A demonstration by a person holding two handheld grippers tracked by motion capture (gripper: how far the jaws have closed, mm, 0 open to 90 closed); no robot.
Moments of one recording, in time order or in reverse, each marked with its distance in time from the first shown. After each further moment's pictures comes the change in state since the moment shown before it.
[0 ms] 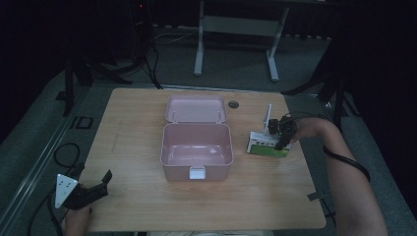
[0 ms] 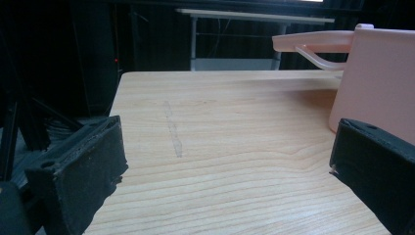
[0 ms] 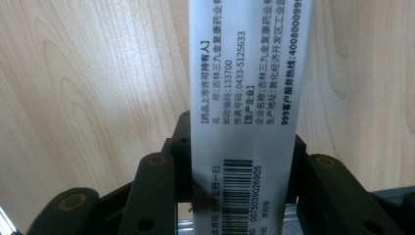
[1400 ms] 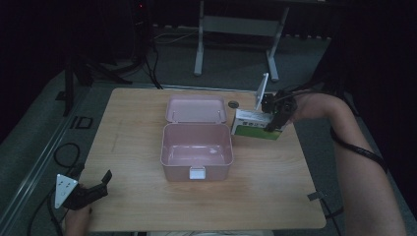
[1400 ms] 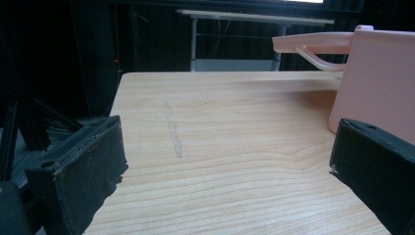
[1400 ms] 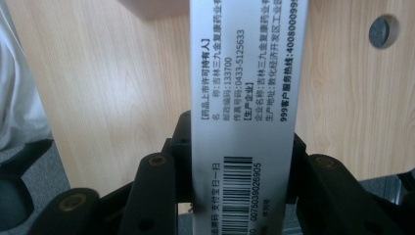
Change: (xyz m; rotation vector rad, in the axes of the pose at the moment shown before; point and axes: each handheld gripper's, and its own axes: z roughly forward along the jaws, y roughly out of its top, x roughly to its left) left arm 0.000 0.000 0.000 -0.004 0.000 -0.004; right arm 0.050 0.046 -0.141 -0.139 -0.095 -0.057
